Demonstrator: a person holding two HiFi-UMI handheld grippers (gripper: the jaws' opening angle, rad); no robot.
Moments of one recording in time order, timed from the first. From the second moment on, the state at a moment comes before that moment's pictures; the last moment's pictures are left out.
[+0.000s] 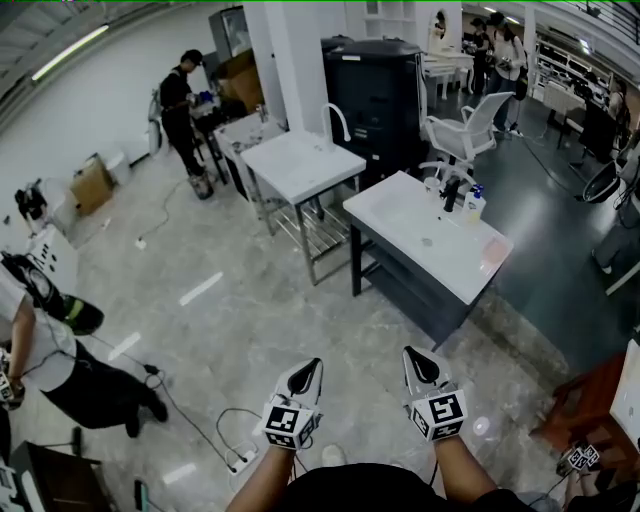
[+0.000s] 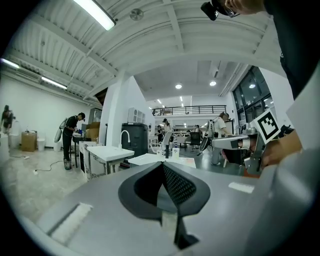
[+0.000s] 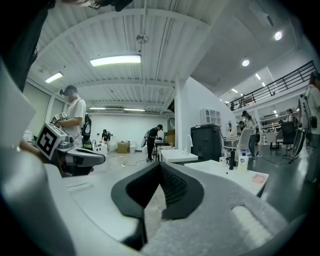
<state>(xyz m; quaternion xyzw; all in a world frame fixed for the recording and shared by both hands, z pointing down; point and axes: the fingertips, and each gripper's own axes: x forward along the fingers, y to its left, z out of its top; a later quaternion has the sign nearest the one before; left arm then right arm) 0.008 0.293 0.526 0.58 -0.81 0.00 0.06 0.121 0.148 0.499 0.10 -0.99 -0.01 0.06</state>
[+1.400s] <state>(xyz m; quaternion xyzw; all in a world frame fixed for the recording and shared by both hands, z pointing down) -0.108 0.244 0.481 0.62 -0.79 -0.03 -0.02 0.007 0.144 0.458 0.14 -0.99 -0.06 -0.02</state>
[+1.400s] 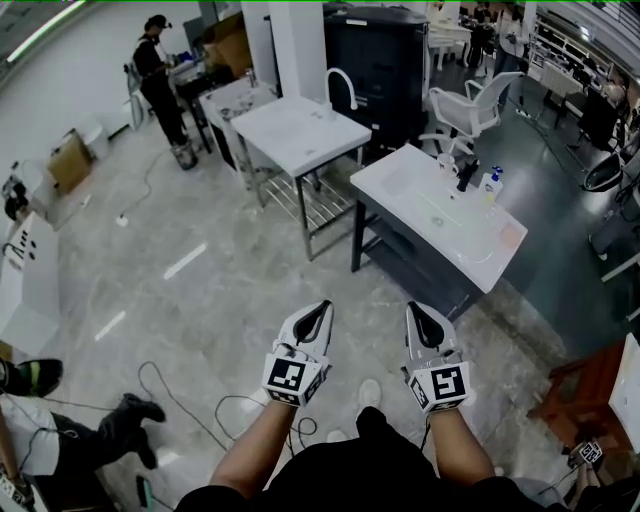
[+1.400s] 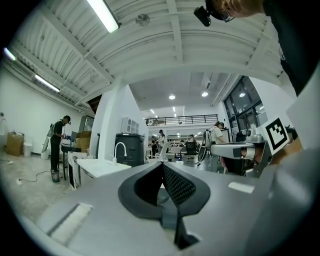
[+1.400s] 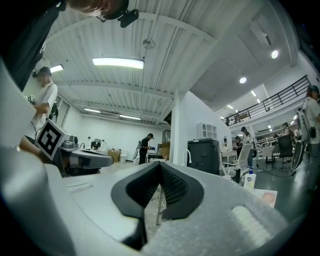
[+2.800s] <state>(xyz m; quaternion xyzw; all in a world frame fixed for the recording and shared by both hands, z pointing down) -0.211 0.032 0.479 0.60 -0.80 0.03 -0.03 -0.088 -0.078 0.454 0.15 -0.99 -0.05 -0.03</state>
